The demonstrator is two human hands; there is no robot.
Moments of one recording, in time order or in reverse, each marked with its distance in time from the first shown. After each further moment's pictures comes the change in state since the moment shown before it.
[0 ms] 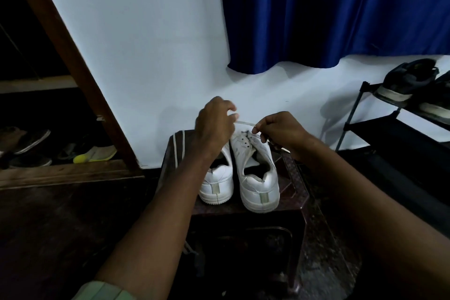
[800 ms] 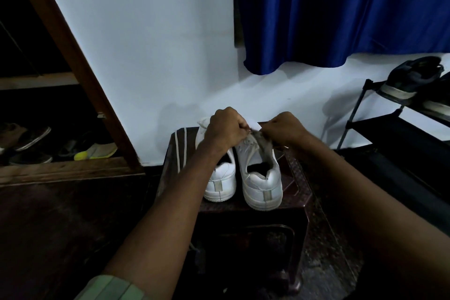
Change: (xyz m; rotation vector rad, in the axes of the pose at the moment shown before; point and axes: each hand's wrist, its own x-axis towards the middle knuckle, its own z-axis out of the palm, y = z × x) left_hand -0.006 0.000 0.015 -0.029 -0.226 -0.002; right_hand 0.009 0.000 0.010 -0.239 0.147 0.180
